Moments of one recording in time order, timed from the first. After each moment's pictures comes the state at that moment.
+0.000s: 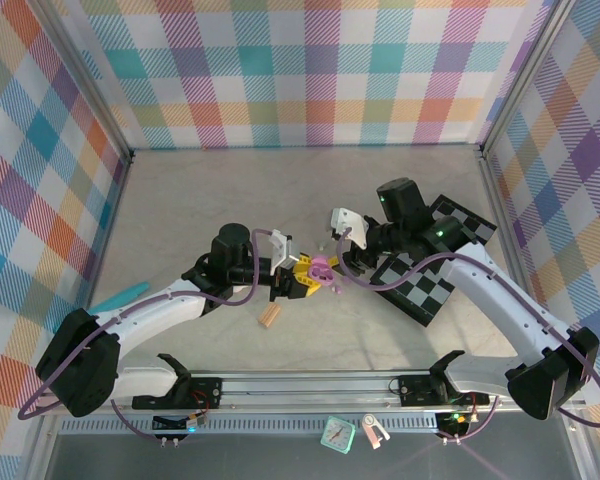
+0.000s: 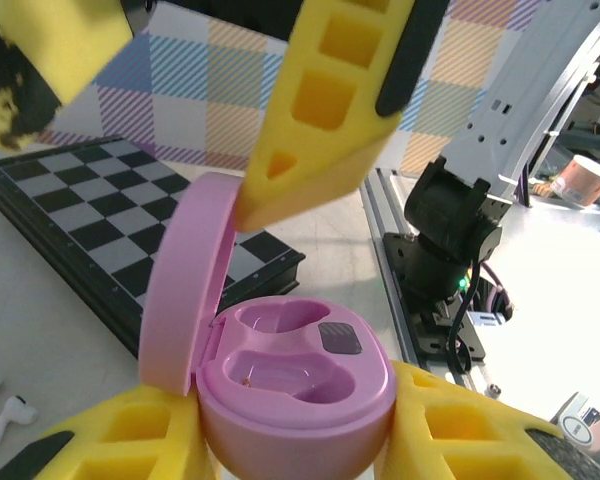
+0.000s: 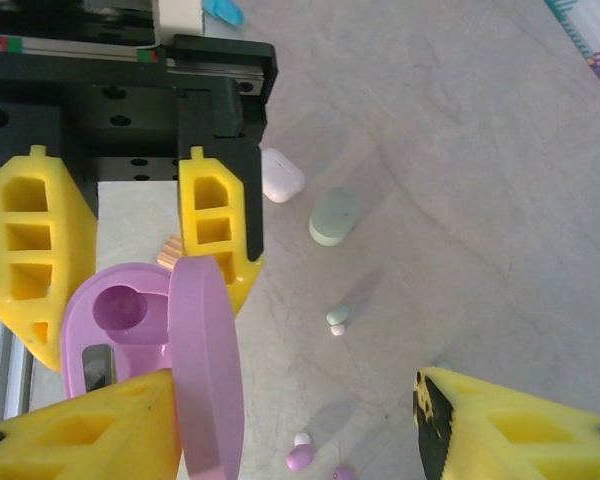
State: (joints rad) left arm -0.66 1.26 0.66 0.33 0.91 0.09; right arm 0.59 1.22 1.22 -0.78 -0.55 -0.65
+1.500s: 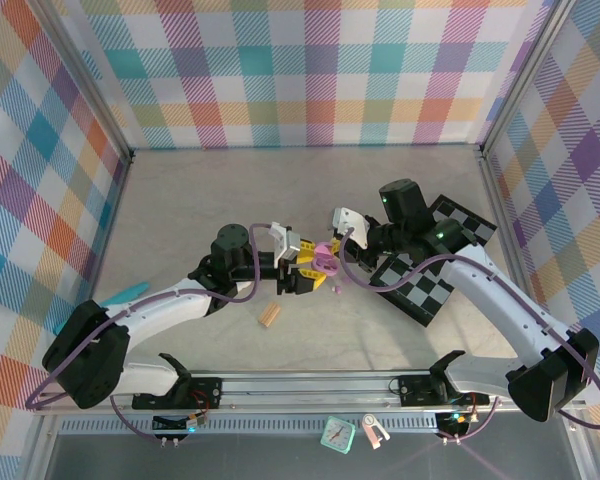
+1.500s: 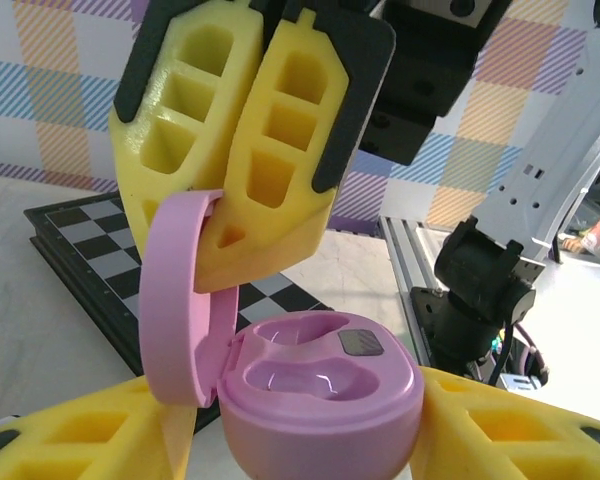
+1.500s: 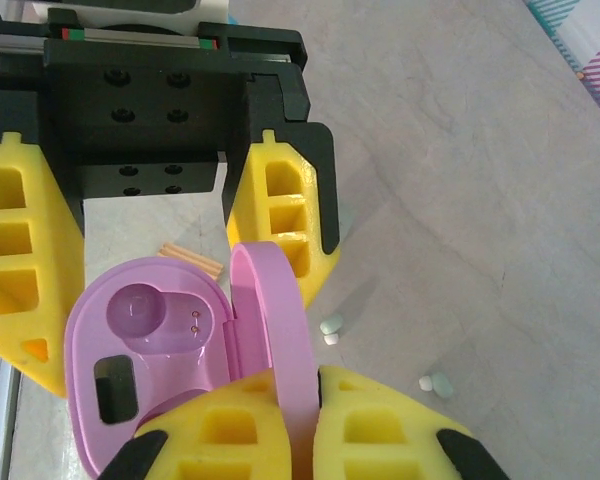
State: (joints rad) left arm -0.67 1.31 0.65 0.57 0.84 -0.05; right arm 0.58 1.21 1.18 -0.72 -0.56 -0.65
